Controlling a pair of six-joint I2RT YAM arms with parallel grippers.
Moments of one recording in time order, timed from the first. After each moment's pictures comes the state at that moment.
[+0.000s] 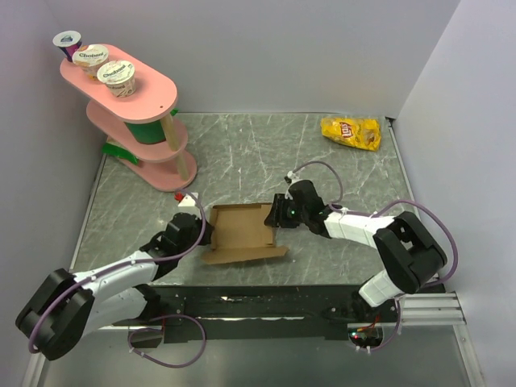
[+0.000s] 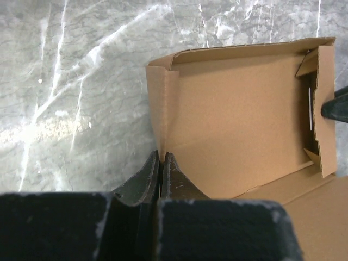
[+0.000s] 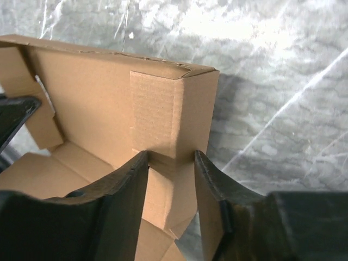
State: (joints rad) left arm -0.63 1.05 0.27 0.26 -0.16 -0.53; right arm 0.60 1.51 0.68 0.09 -0.21 0.63
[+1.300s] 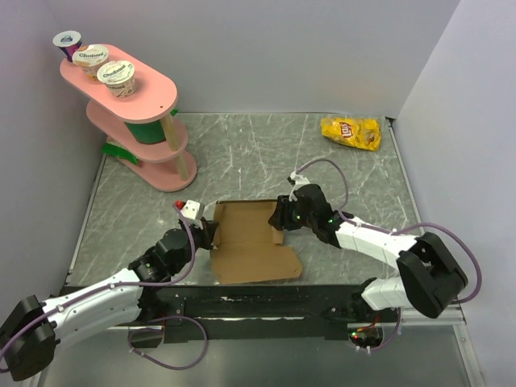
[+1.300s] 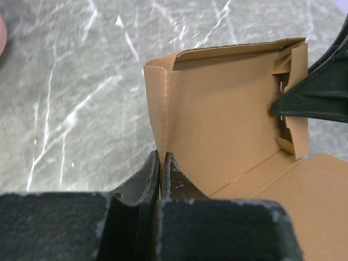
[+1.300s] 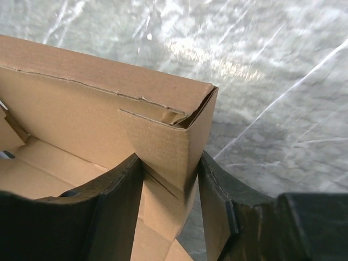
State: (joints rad) left arm -0.85 0.73 0.21 0.29 -0.35 -0.36; right arm 0.64 1.33 0.62 0.06 -0.12 0.51
